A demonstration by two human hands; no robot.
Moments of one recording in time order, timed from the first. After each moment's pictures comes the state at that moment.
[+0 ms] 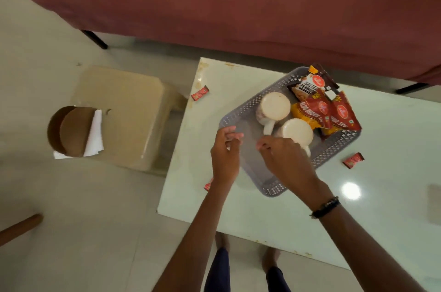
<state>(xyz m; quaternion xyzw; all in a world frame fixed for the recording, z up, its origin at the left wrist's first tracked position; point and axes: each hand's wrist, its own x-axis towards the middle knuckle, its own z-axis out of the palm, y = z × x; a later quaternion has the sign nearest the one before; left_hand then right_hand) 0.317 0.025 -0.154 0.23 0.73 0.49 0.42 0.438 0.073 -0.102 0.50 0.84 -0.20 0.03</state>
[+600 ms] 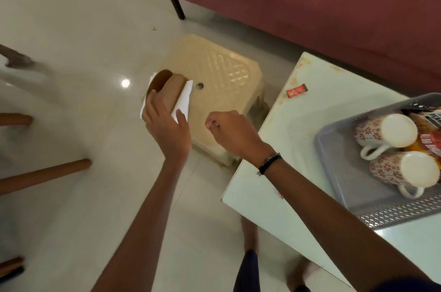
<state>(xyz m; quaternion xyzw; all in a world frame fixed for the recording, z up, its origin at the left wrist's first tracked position) 0.021 -0.083 -0.161 0.22 0.93 0.30 -0.04 0.133 0.006 -0.124 0.32 0.85 -0.42 0.04</state>
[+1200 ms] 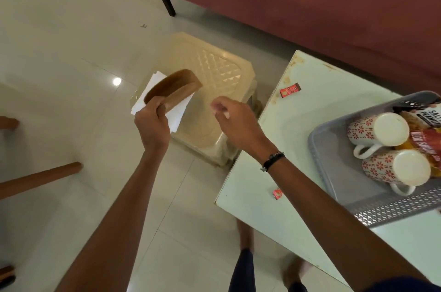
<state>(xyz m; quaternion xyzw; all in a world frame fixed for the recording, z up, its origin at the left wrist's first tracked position) -0.018 -0.081 -0.173 0.30 0.90 0.32 0.01 0.141 0.033 -0.145 0.37 0.78 -0.50 -0.08</state>
